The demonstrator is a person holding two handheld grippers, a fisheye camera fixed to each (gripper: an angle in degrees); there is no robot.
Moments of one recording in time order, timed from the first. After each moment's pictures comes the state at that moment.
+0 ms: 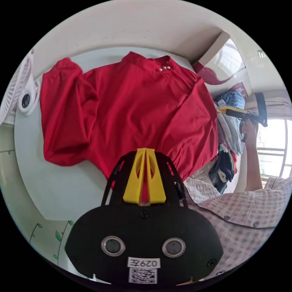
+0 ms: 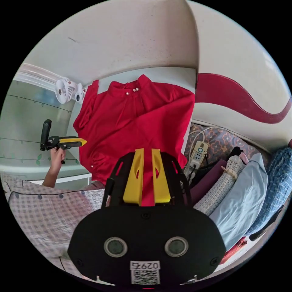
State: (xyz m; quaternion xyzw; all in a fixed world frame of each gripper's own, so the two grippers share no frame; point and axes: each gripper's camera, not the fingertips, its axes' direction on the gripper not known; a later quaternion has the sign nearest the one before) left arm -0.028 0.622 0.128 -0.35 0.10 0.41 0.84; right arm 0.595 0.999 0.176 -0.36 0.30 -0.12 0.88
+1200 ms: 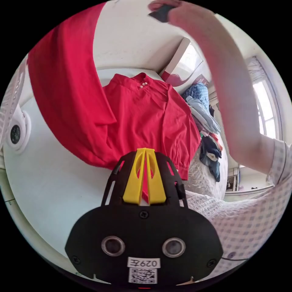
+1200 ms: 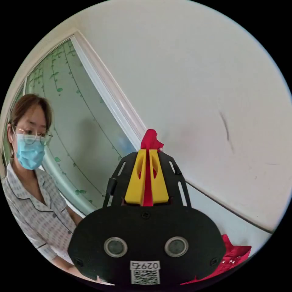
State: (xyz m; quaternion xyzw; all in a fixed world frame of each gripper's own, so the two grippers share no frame) left arm -0.084 0.585 0.147 -0.29 0.26 0.53 0.76; right arm 0.388 0.935 0.359 -0.14 -0.16 -0.33 0.92
